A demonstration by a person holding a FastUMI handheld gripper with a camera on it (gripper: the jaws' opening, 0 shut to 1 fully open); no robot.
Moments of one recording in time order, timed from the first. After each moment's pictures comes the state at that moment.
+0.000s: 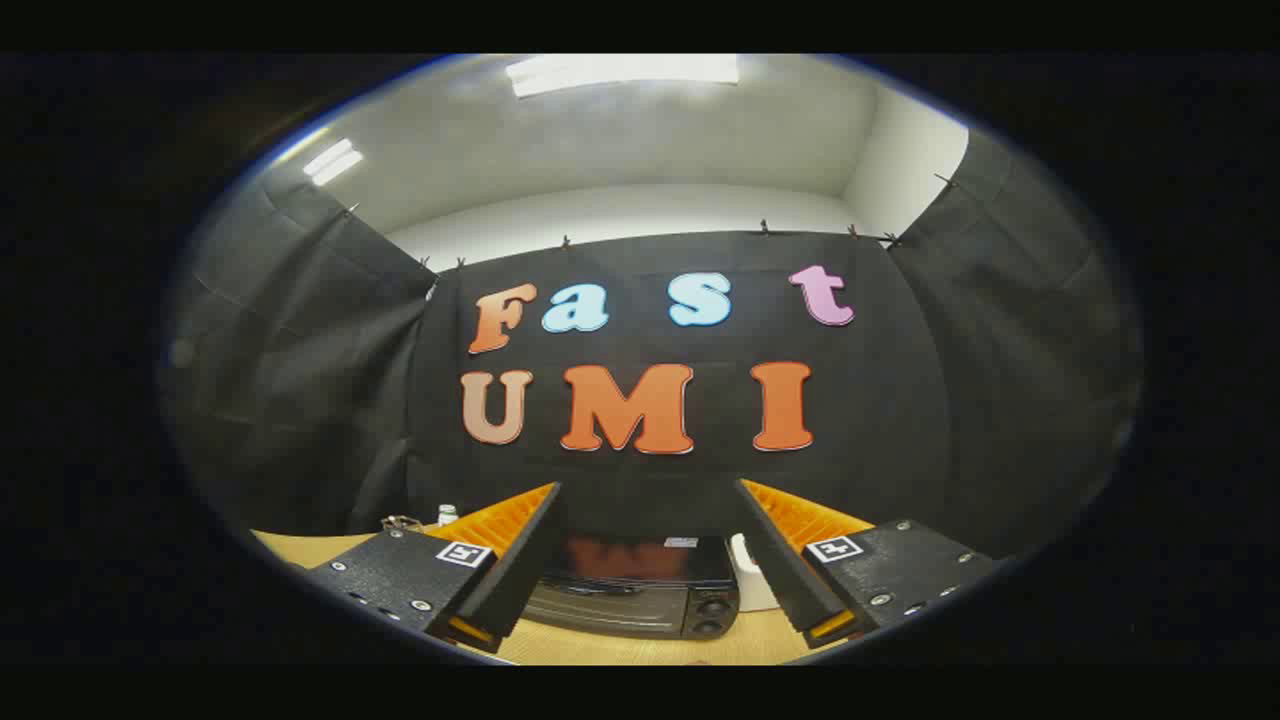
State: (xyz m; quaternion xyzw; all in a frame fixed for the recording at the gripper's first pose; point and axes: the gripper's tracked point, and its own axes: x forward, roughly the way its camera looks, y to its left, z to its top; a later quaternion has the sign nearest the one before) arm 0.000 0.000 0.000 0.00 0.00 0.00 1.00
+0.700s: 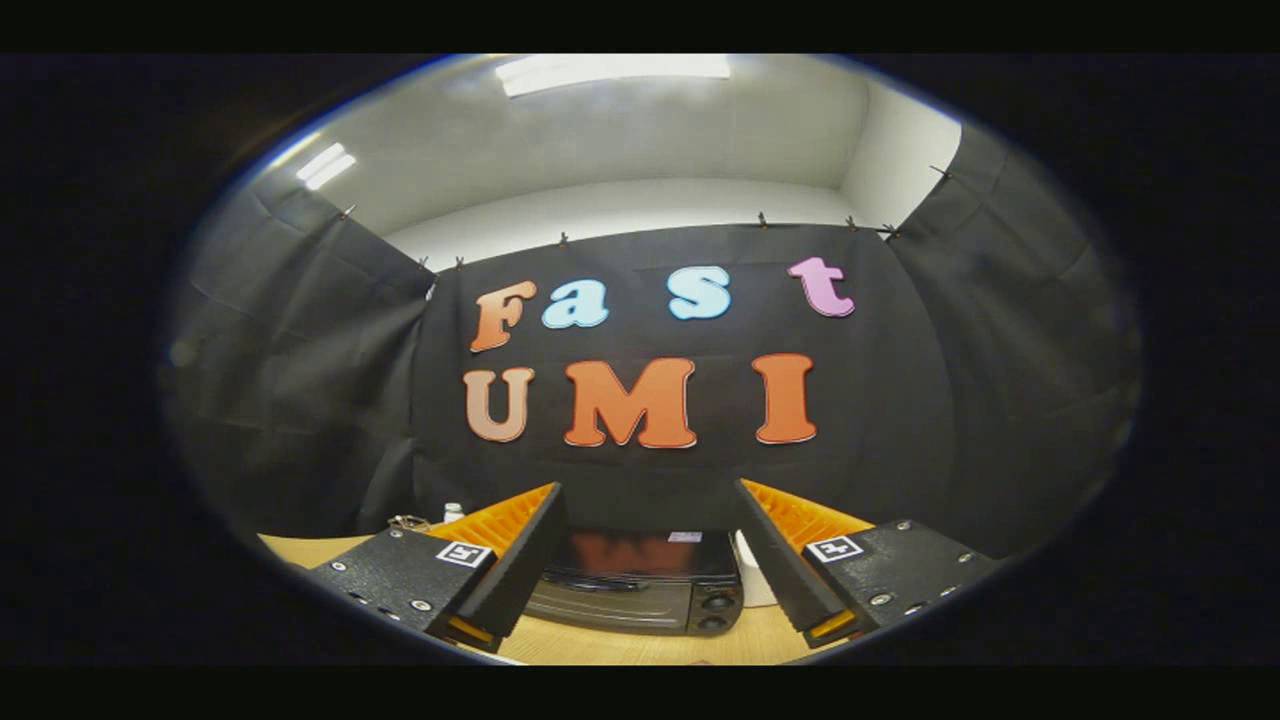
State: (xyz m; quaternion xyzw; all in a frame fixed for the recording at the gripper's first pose) arm -0.004 -0.004 -0.003 0.01 0.01 0.01 1.00
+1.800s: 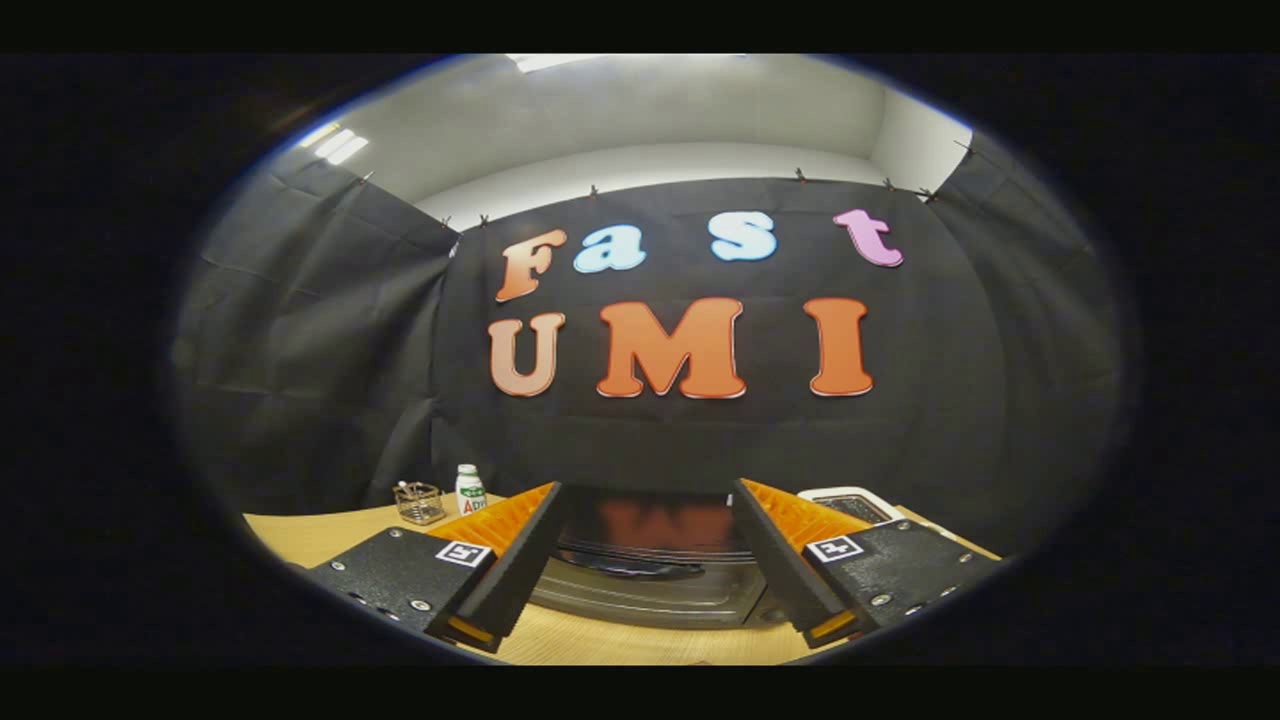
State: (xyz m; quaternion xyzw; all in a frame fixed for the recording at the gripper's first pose) arm 0.059 0.056 -0.123 0.01 0.09 0.05 0.99
